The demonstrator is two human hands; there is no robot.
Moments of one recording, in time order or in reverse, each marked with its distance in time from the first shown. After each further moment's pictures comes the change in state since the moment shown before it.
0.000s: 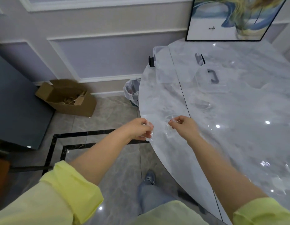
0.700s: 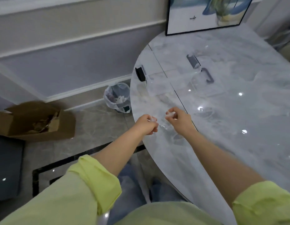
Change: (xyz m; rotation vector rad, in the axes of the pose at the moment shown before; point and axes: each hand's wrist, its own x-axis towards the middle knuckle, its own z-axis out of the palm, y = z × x) left_hand 0.177 0.082 -0.067 0.048 -0.060 0.011; right_hand 0.139 -0.074 0.047 -0.166 0.168 -0.020
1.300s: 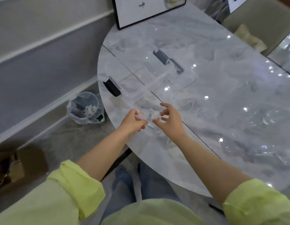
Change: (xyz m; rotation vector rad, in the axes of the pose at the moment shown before) left_hand 0.092 0.049 -0.041 0.229 -0.295 0.164; right_hand 0.028 -0.012 0.028 0.185 0.365 0.125
